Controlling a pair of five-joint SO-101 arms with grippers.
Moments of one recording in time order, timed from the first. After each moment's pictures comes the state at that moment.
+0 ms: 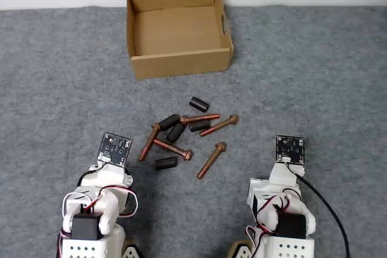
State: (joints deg) left arm -2.1 -103.4 96.6 71.5 -6.1; right arm 1.6 -103.6 95.4 75.6 -3.1
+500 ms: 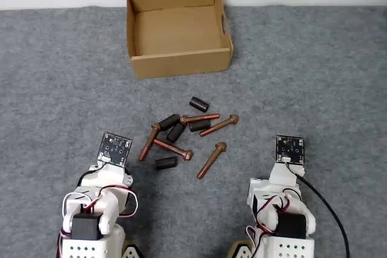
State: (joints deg) left arm -2.1 -103.4 96.6 71.5 -6.1; right arm 1.6 -103.6 95.4 75.6 -3.1
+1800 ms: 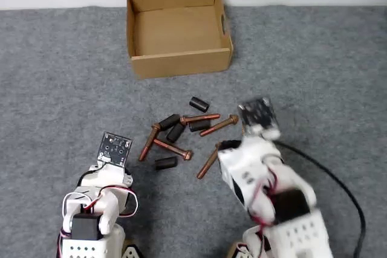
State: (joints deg) left arm -2.1 -103.4 96.6 71.5 -6.1; right arm -23.8 -66.2 55.4 66.4 -3.1
